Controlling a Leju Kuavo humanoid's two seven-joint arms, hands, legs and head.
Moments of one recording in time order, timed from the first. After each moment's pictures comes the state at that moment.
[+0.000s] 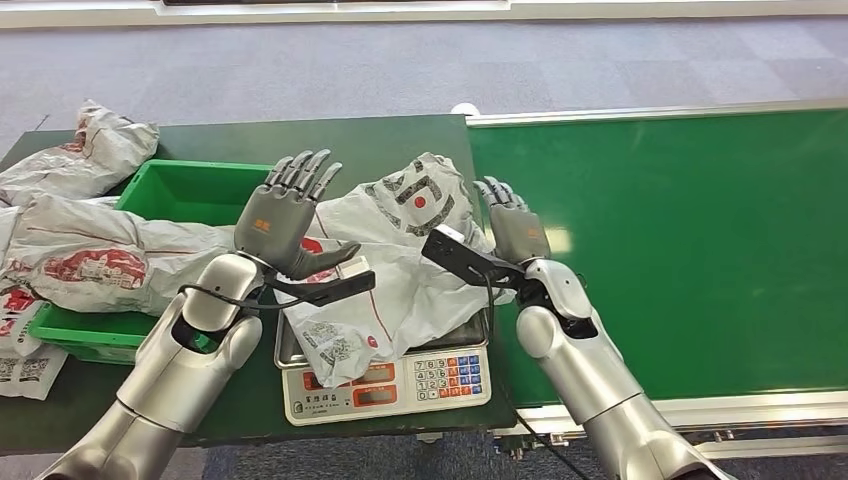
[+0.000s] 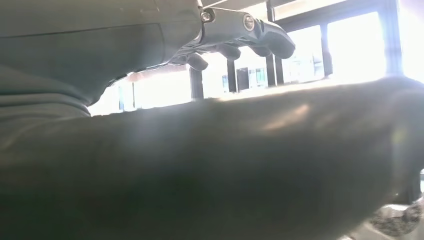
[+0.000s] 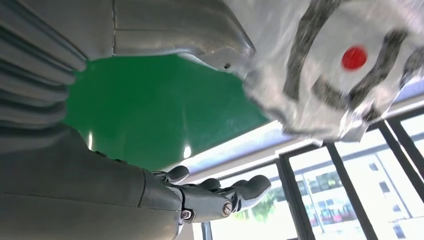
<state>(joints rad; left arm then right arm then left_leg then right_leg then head) -0.52 0.19 -0.45 -1.33 -1.22 0.08 -0.03 -0.58 0.09 0.37 -1.02 0.88 -0.11 -0.04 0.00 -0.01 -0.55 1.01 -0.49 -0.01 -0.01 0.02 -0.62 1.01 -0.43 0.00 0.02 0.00</state>
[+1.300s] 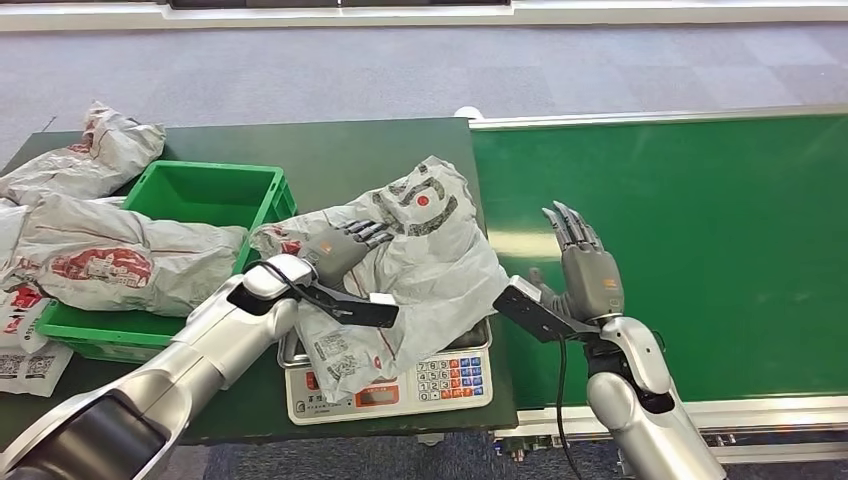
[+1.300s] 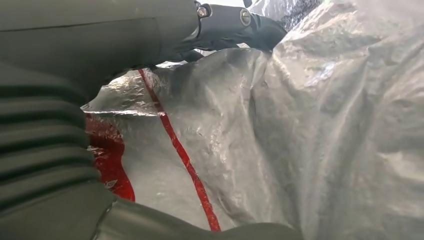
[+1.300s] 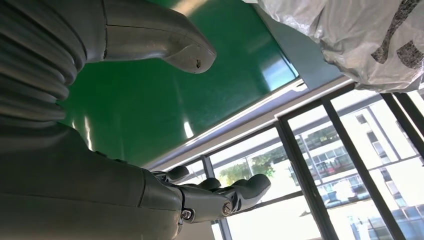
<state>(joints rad) -0.77 0.09 -0.75 -0.61 -0.97 -0.02 -0.29 -0.27 -0.14 0.31 -1.41 0.83 -0.23 -0.10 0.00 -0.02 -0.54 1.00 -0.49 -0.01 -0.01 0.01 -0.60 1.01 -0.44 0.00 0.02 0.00</state>
